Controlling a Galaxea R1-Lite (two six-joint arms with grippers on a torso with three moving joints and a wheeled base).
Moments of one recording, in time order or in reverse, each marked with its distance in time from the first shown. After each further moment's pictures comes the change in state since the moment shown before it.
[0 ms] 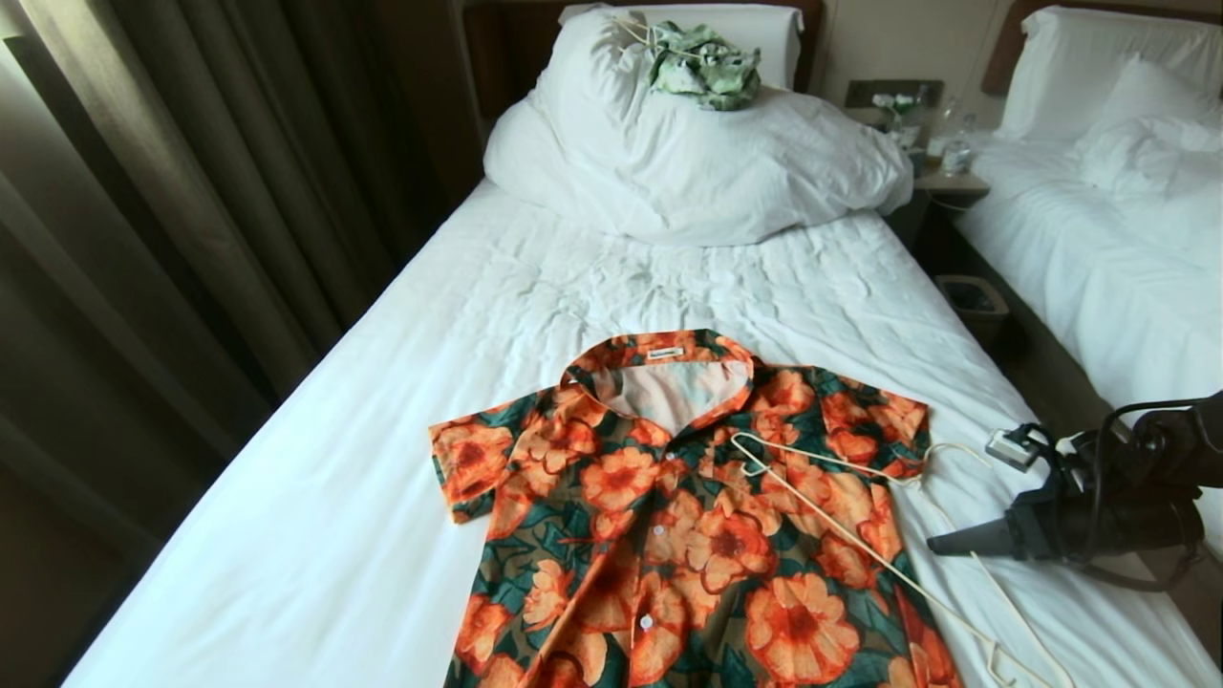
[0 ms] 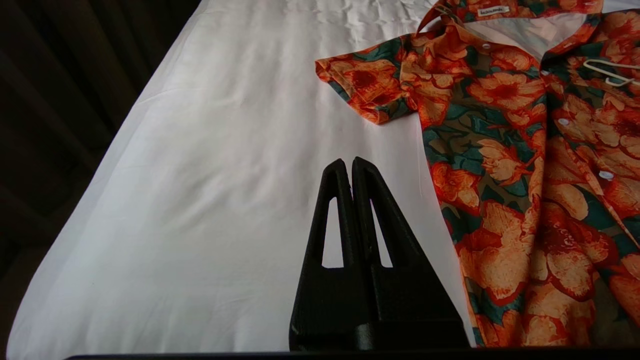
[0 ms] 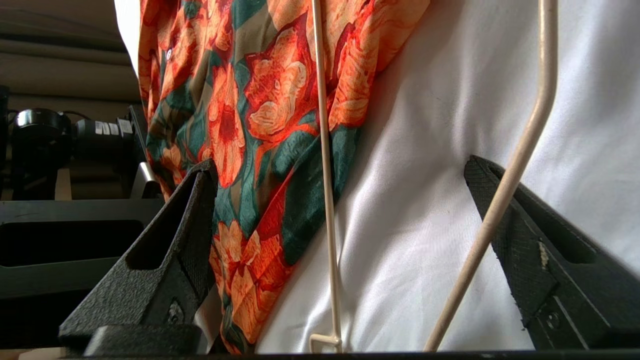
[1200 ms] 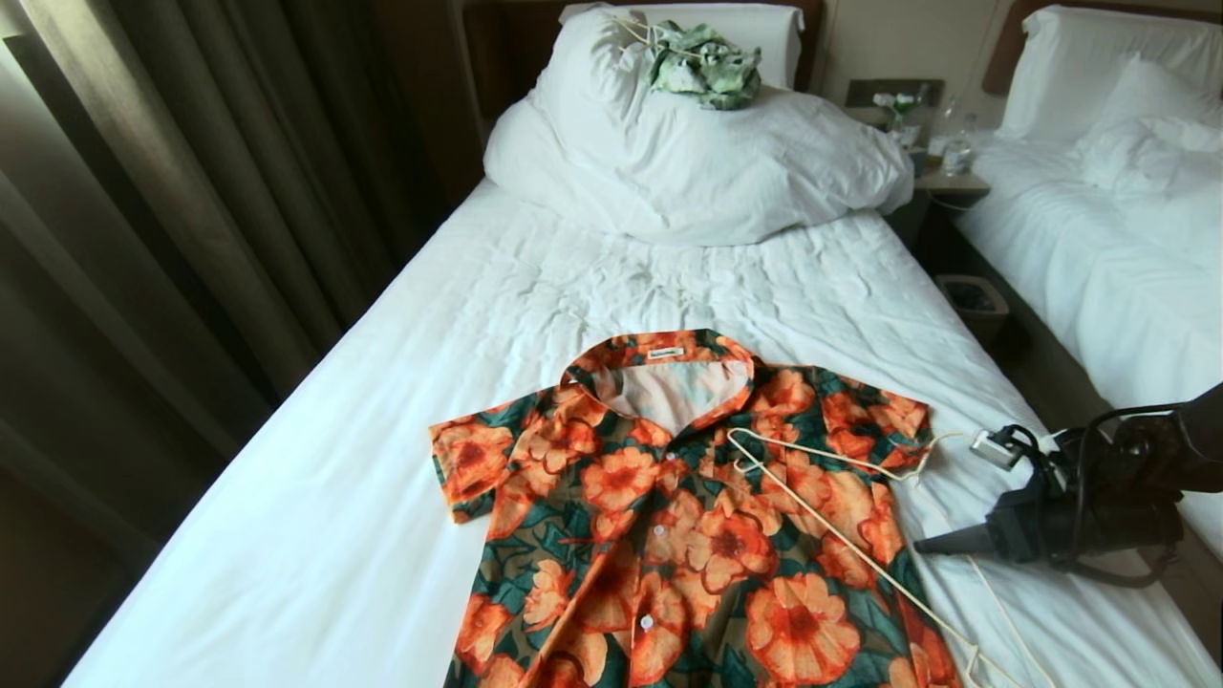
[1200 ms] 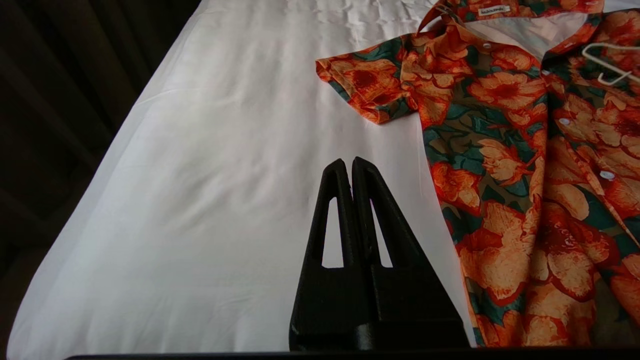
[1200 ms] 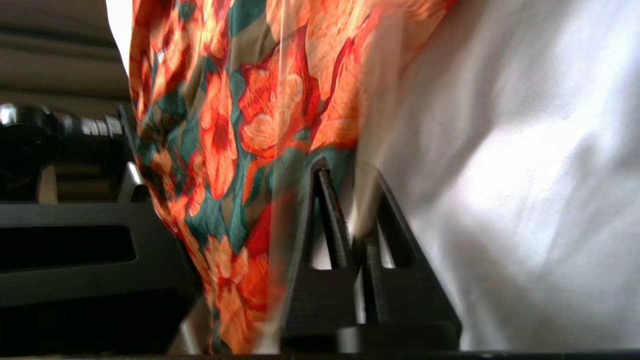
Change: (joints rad) left arm 0.000 0.000 0.000 0.000 0.000 0.000; right arm 0.034 -0.005 0.027 -0.085 -0.002 0.022
